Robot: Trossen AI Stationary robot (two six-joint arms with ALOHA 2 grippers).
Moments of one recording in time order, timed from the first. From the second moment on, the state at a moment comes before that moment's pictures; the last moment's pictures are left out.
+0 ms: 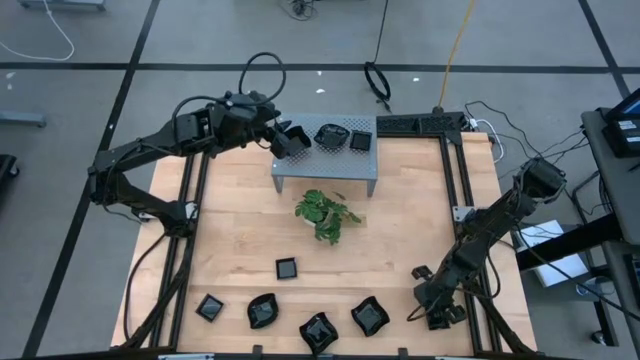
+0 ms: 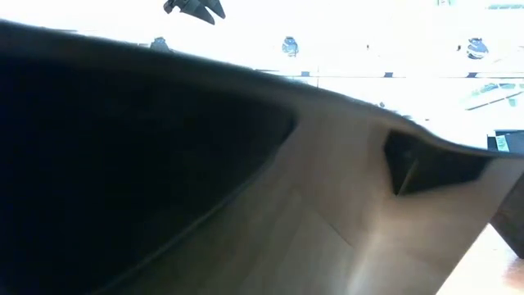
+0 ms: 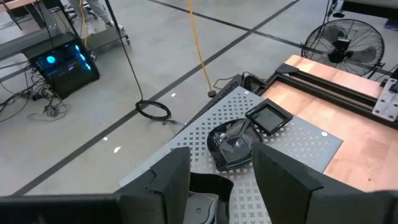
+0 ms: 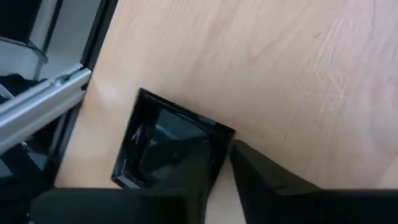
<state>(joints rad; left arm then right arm) 0.29 1.35 1.57 -0.70 -0.42 -0.16 0.85 1.35 0.45 -0.10 -0.28 0.53</state>
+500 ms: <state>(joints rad) 0.29 1.35 1.57 -0.70 -0.42 -0.16 0.84 1.28 0.45 -0.14 -0.29 0.44</state>
